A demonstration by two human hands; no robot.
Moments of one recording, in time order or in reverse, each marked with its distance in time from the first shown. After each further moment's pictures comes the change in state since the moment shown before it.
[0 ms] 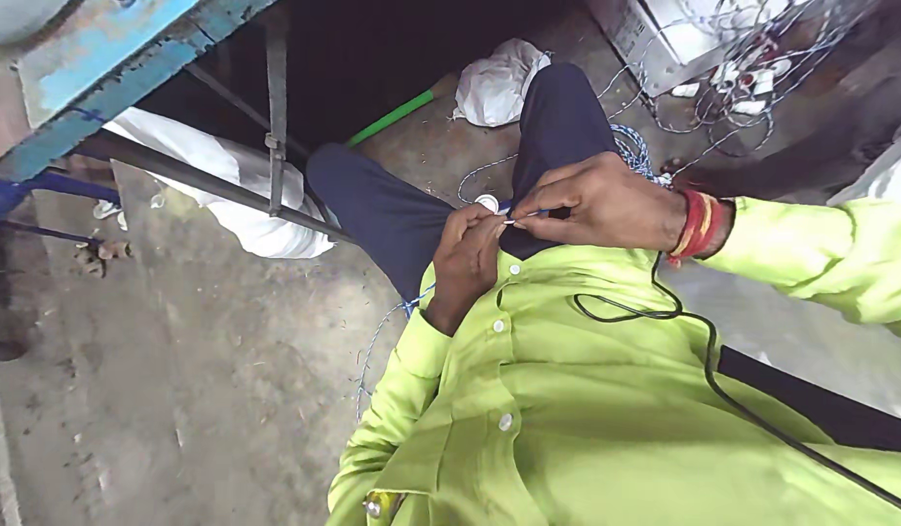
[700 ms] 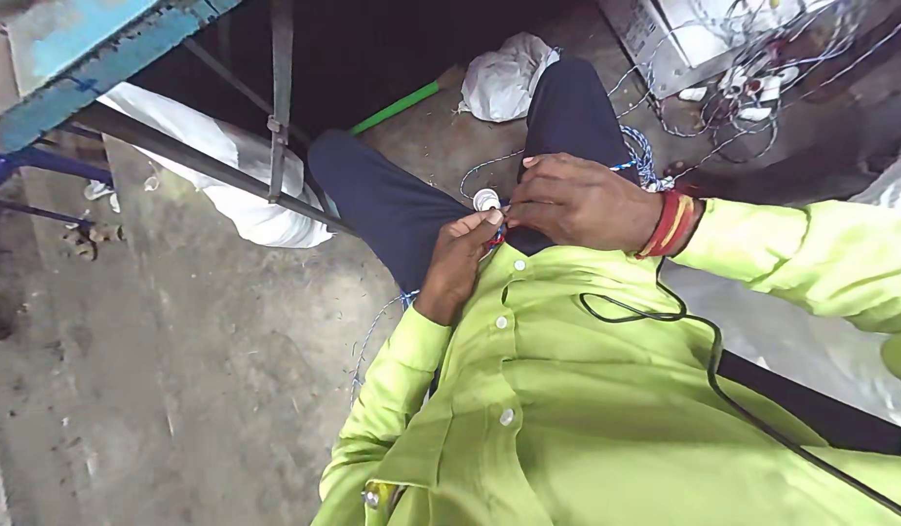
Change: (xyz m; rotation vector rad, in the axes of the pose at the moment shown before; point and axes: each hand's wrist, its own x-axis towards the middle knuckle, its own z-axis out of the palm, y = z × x) left_hand 0.015 0.011 -0.013 -0.897 -0.117 -1.093; right_hand 0.005 0.016 0.024 -0.267 0.044 -0.373
